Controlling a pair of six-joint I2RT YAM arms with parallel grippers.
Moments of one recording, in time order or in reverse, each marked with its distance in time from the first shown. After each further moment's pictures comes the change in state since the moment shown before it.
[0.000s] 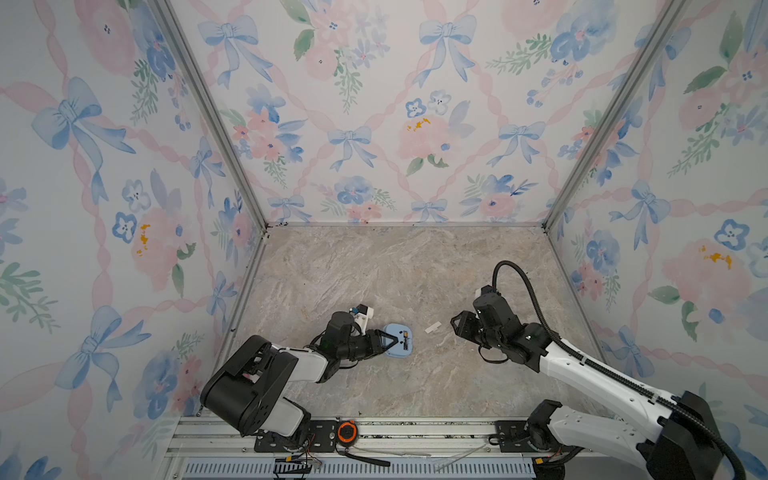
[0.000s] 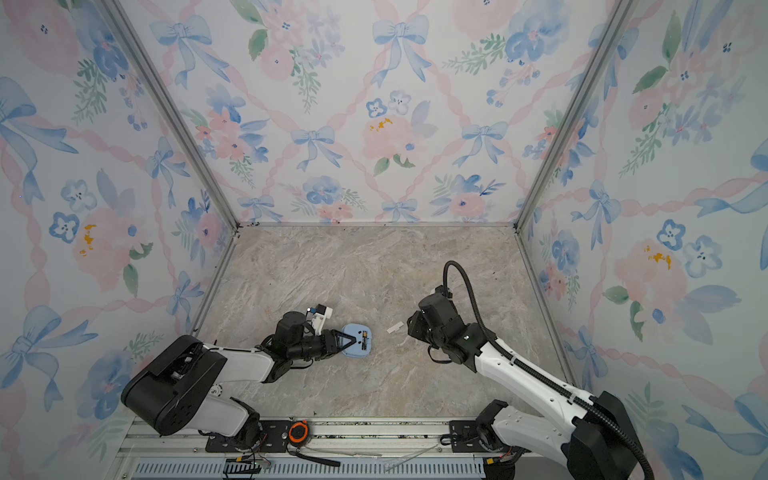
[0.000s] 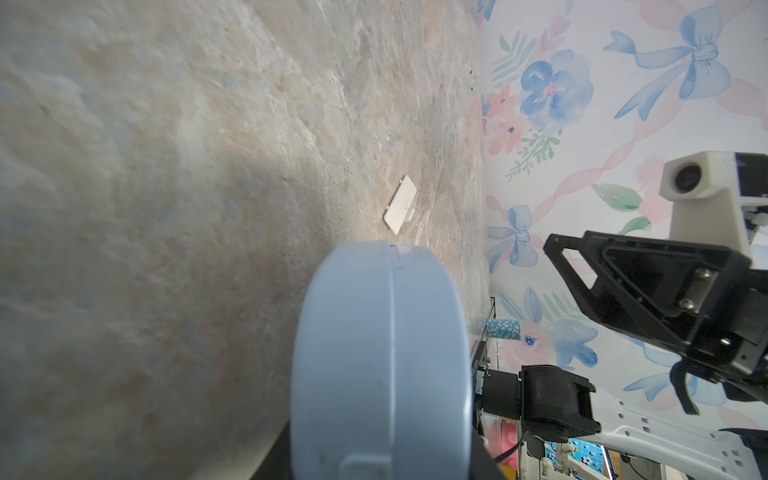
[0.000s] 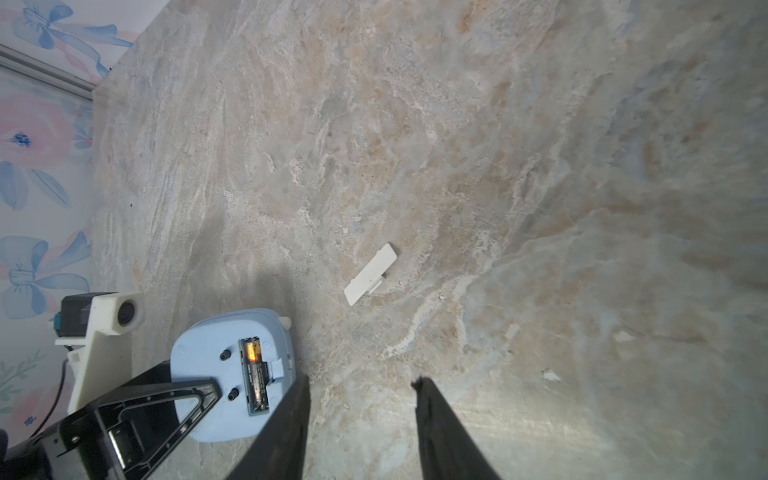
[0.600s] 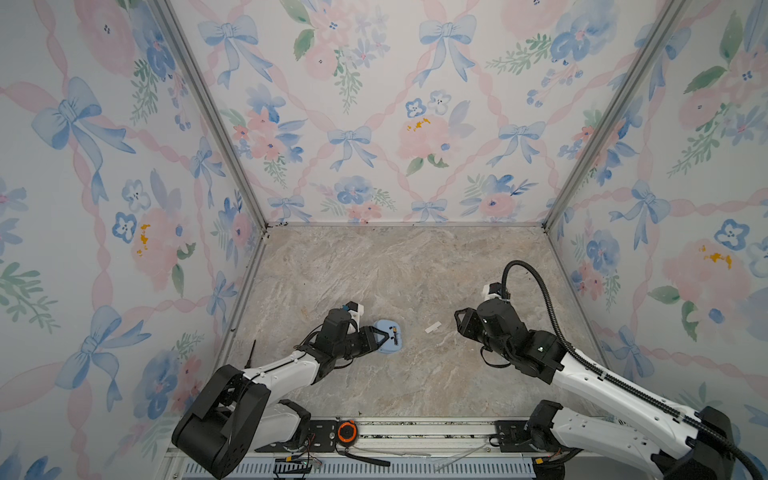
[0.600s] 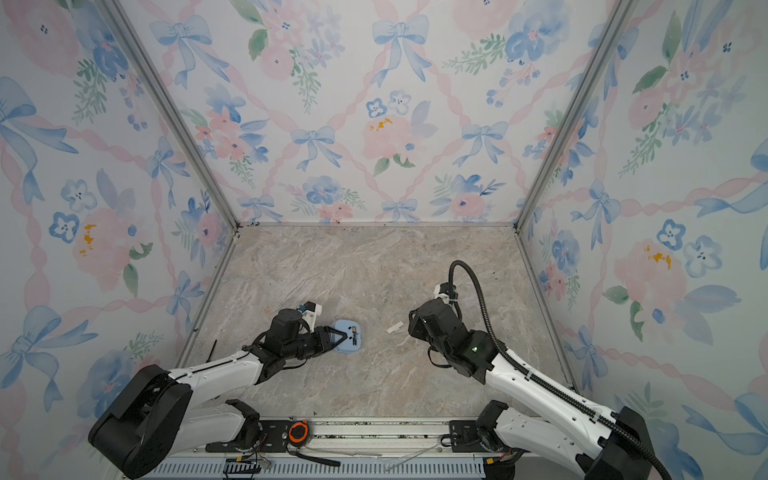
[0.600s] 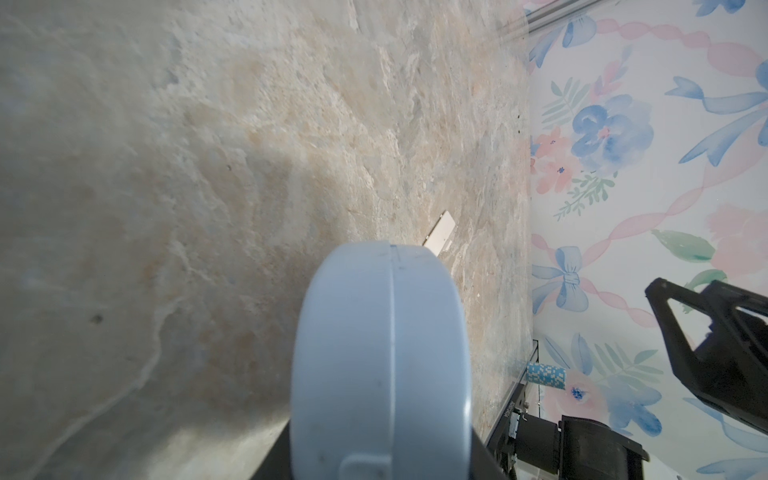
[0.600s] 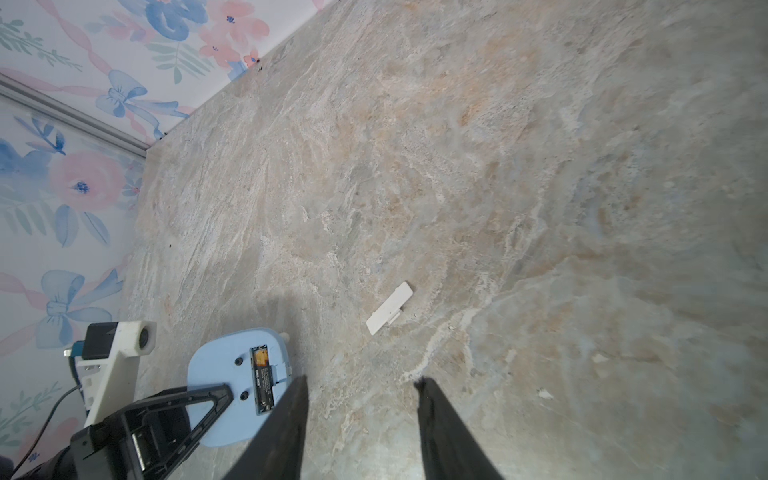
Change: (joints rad) left arm 0.008 -0.222 0.046 -0.352 -0.165 0.042; right arm 0.117 -0.140 0.014 -0.006 0.205 0.021
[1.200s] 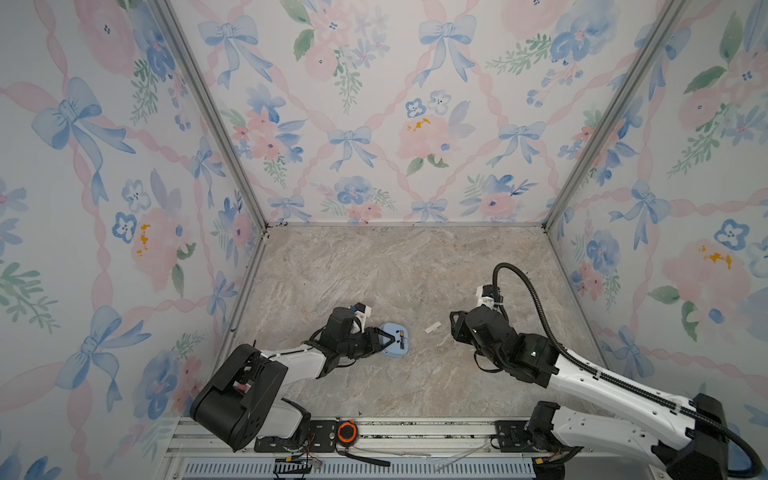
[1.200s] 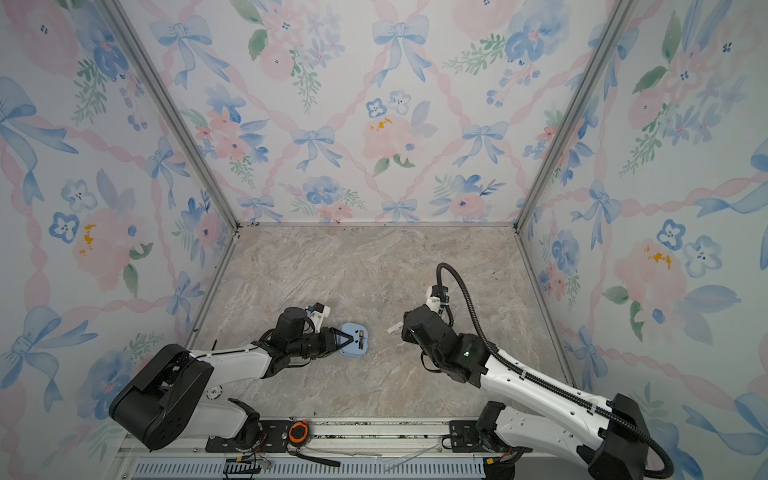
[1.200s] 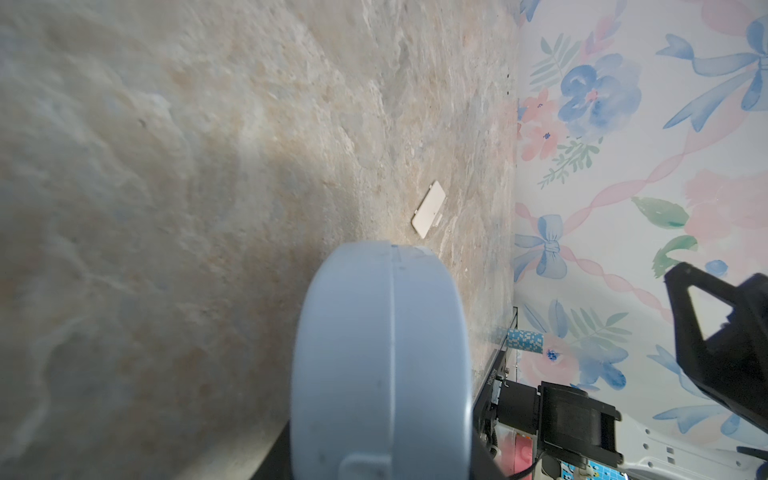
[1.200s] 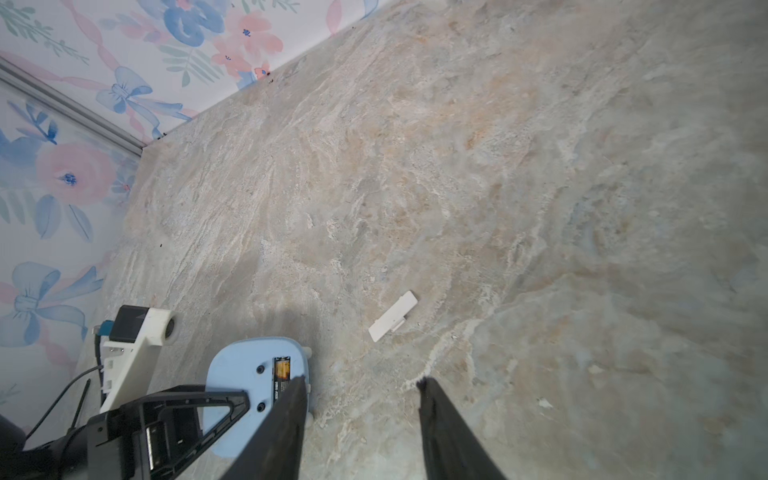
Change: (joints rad) left arm 0.006 0.128 0.018 0.080 0.096 0.007; right arm 0.098 0.013 0.018 -0.017 0.177 0.023
